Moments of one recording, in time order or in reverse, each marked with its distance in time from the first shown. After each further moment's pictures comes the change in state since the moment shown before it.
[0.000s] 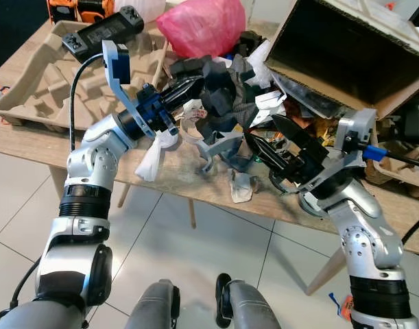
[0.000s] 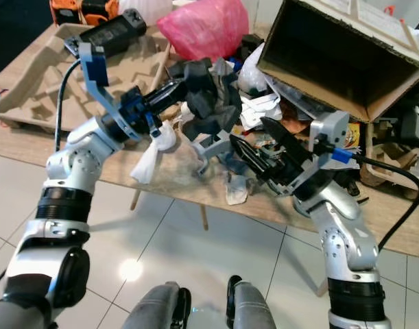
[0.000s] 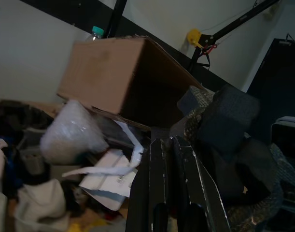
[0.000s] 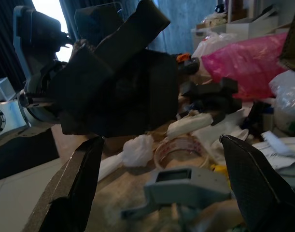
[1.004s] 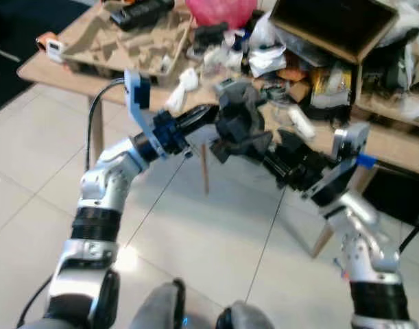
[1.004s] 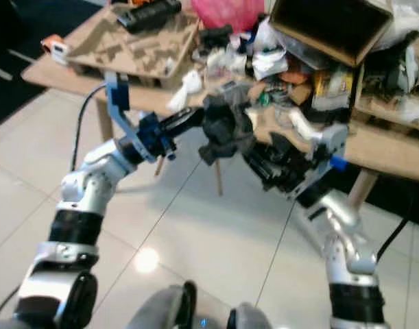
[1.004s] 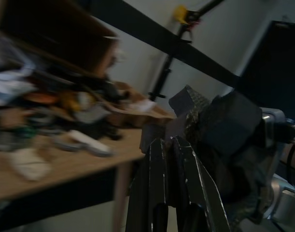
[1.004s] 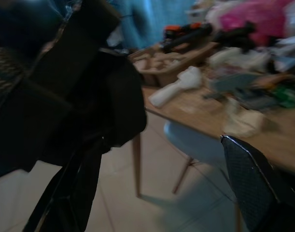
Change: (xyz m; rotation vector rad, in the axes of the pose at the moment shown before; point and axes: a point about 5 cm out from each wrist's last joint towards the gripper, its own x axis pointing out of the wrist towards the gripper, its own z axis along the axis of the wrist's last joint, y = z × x) left arm 0.000 -0.019 -0.036 -0.089 0.063 -0.003; right arm -0.015 -0.018 -0.025 0.039 0.080 -0.154
